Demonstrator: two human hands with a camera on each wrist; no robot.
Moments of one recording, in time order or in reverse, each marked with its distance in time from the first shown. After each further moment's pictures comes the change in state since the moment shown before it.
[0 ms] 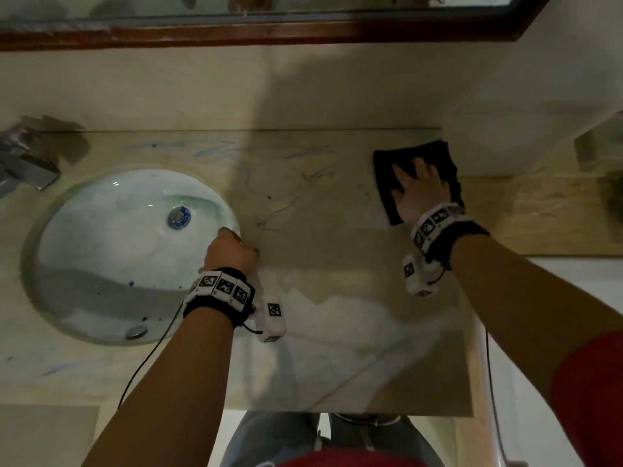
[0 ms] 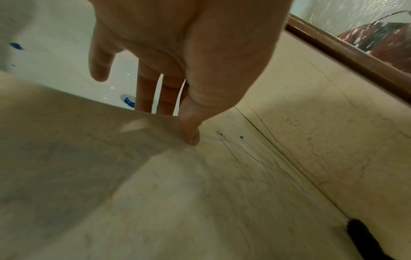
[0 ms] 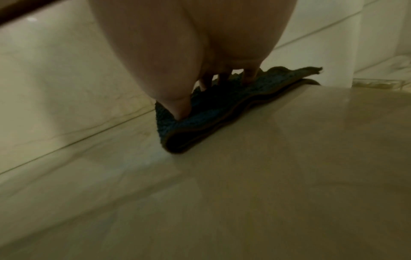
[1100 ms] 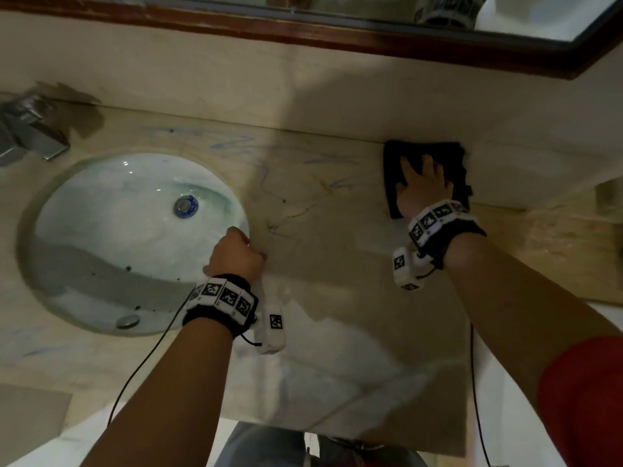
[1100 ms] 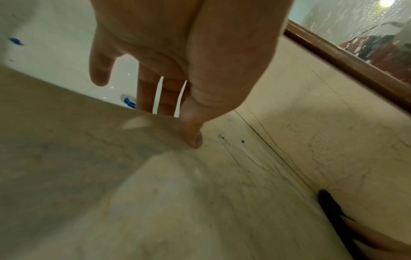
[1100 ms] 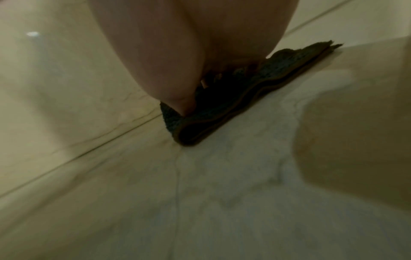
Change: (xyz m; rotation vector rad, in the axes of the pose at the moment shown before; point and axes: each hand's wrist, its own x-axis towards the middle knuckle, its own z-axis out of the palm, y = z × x) left_hand 0.010 -0.010 0.007 -0.020 0.003 -0.040; right_hand 0.047 -0.040 -0.013 -0.001 0.062 0.012
